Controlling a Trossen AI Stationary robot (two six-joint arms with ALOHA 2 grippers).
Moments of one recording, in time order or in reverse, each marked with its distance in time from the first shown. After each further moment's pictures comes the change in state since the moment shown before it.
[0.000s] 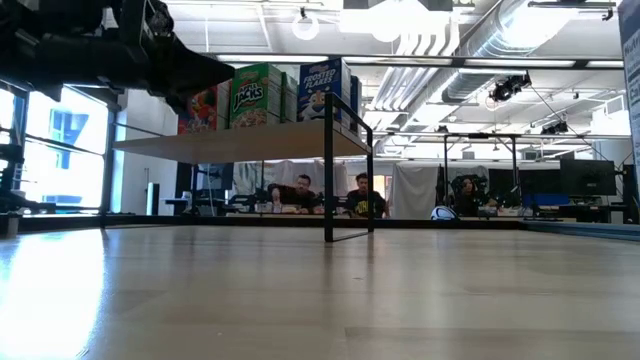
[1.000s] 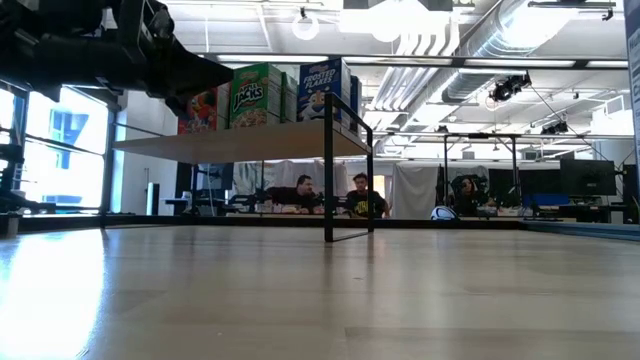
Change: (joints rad) left arm -0.009 0.001 0.000 -0.017 0.003 -0.008; right arm 0.080 0.001 -0.265 0.185 -0.085 0.204
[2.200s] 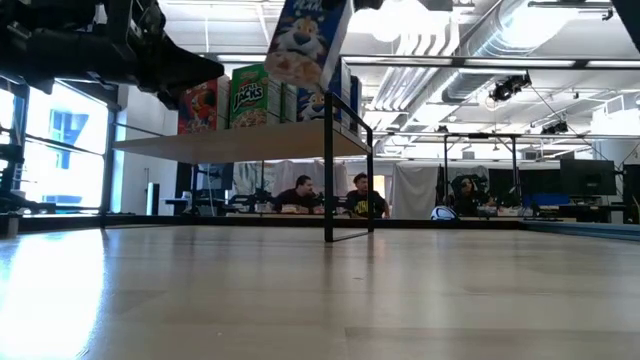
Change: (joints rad) left arm 0.050 -0.182 0.001 -0.193 0.048 0.029; right arm -0.700 0.000 0.640 -0.311 0.122 -1.006
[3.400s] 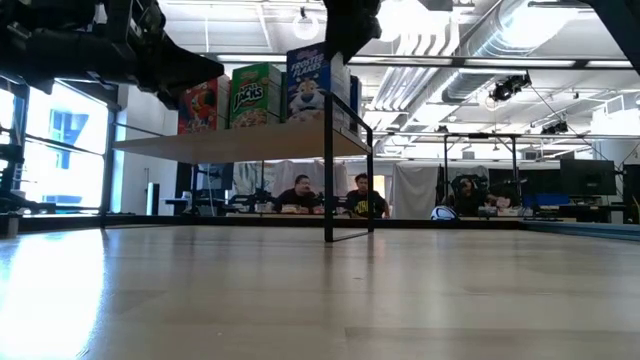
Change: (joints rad) left arm 0.000 0.000 0.000 0.002 0.000 -0.003; right arm -0.131 0.048 0.000 -0.024 0.091 -0.028
